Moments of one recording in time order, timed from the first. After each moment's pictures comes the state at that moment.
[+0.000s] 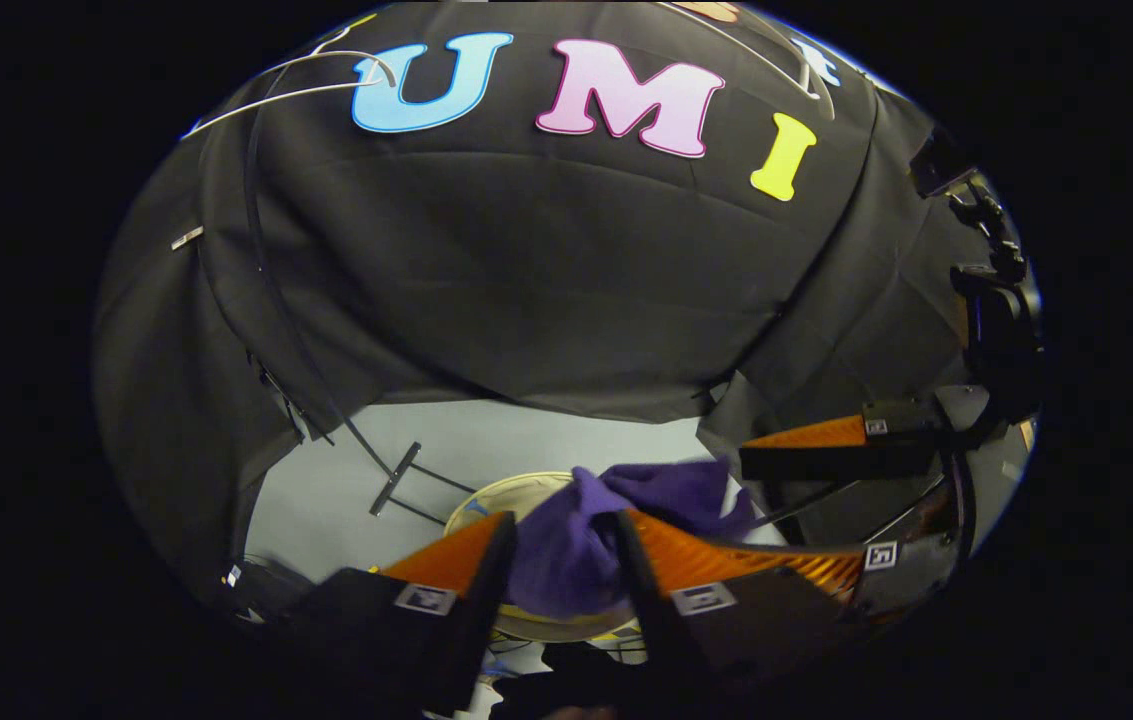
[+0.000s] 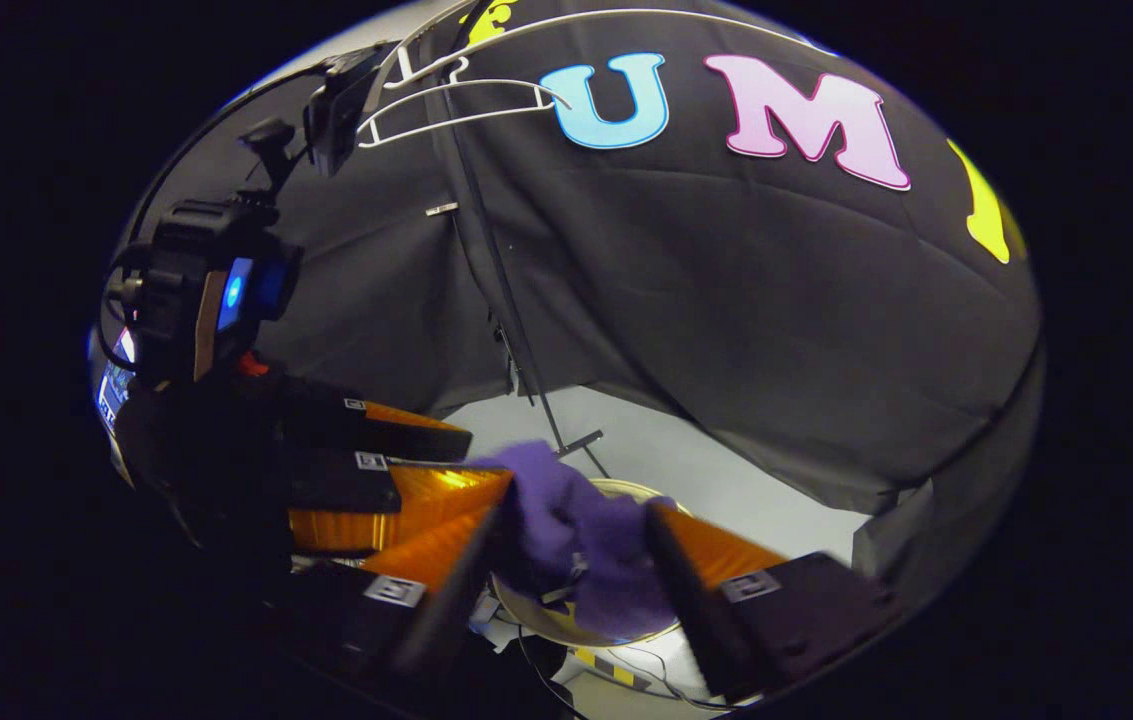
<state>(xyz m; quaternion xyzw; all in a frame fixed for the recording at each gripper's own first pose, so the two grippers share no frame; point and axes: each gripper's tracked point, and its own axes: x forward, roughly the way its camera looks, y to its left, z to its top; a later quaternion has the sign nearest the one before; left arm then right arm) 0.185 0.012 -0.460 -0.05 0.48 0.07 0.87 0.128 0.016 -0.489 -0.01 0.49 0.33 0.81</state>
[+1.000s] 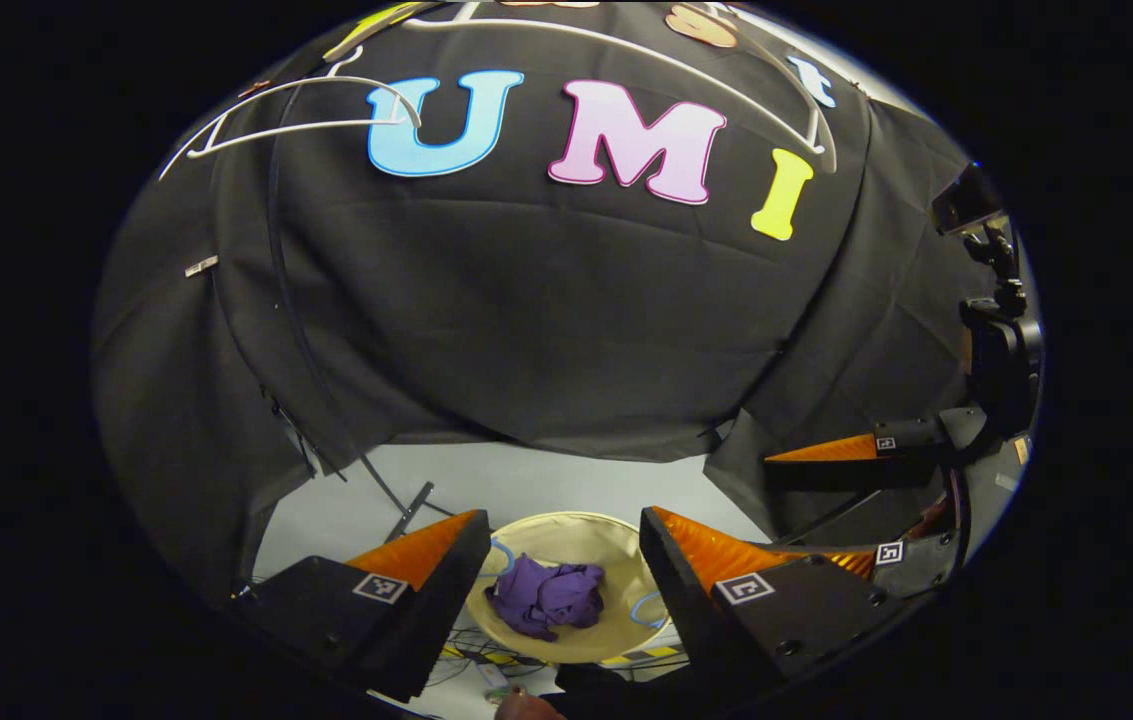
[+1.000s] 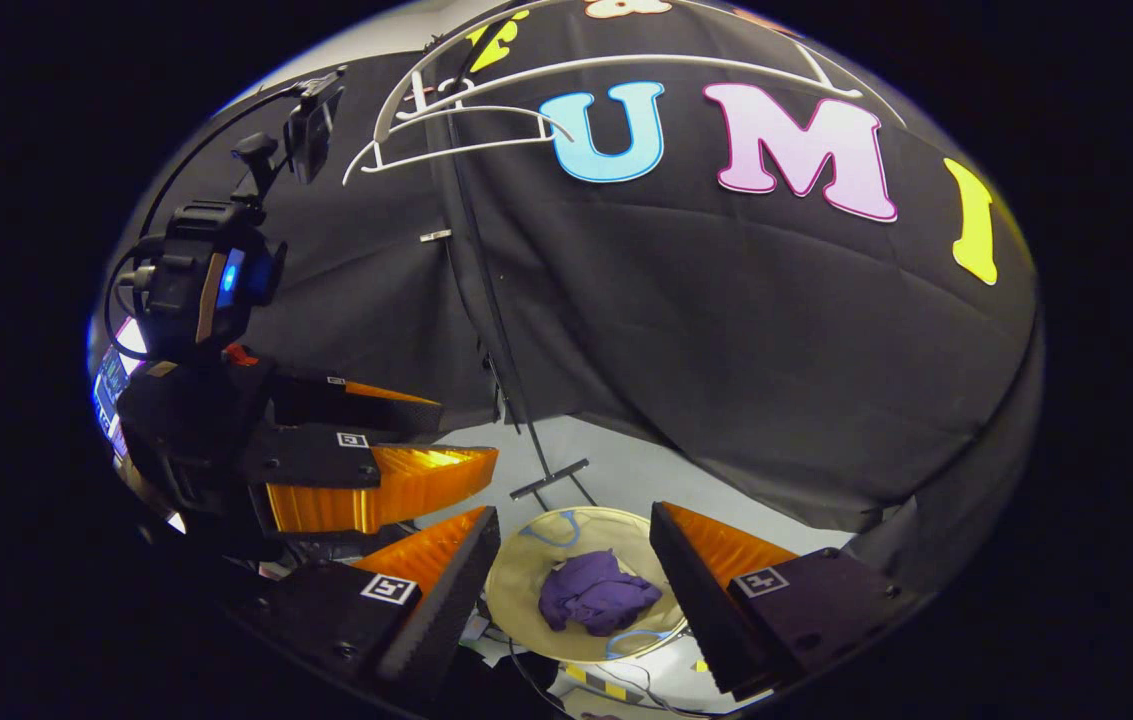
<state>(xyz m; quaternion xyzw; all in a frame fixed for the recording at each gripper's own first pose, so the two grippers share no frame) 0.189 0.033 -0.414 -0.04 0.43 0.06 0.90 0.136 0.027 -0.459 0.00 0.45 0.32 0.83</state>
